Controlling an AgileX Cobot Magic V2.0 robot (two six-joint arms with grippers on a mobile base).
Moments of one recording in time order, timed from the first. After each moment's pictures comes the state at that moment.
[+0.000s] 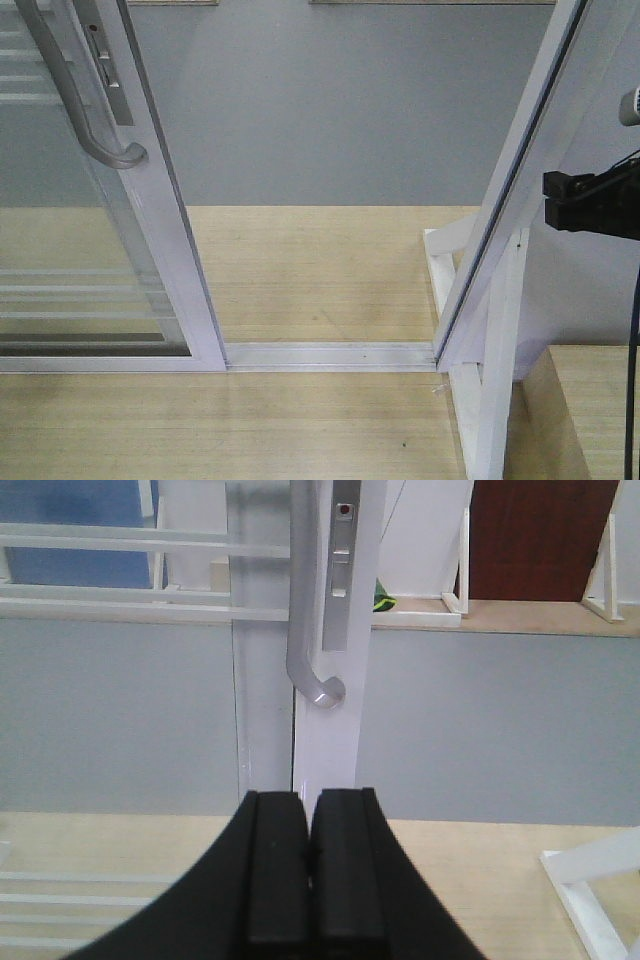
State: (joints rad) left arm -0.07 -0.01 -0.19 0.17 0.46 -0.22; right arm 0.14 1.03 -0.69 -0.21 0.32 0.15
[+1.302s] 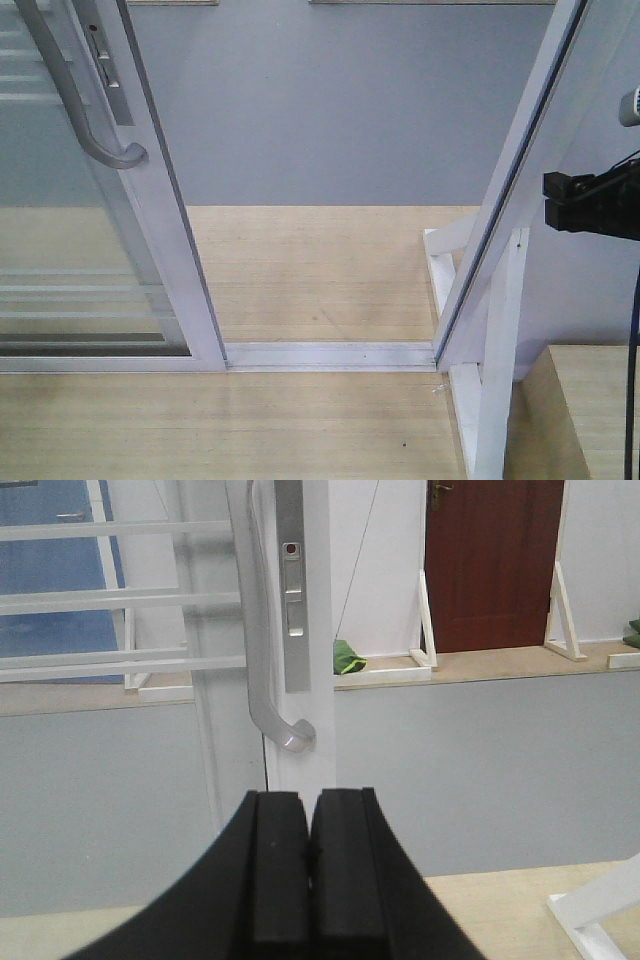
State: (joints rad) left arm -0.07 -0.01 0.03 0.06 0.09 -0.03; right arm 0.14 1.03 -0.69 -0.21 0.32 0.15
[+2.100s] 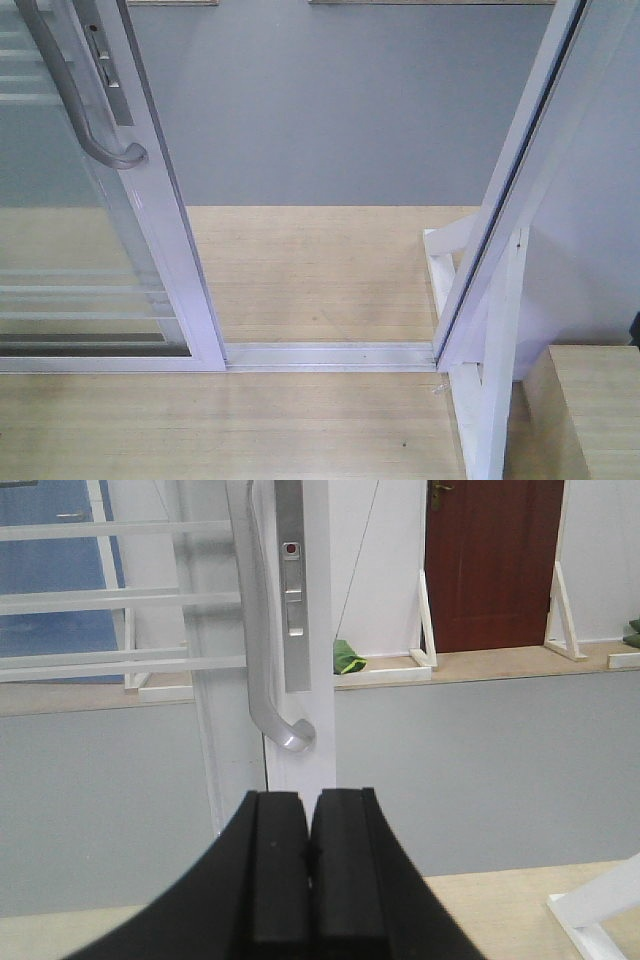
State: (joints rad) left arm -0.07 -0.01 0.03 0.06 0.09 -0.03; right arm -0.05 0.42 -0.23 -0.11 0.11 0.05
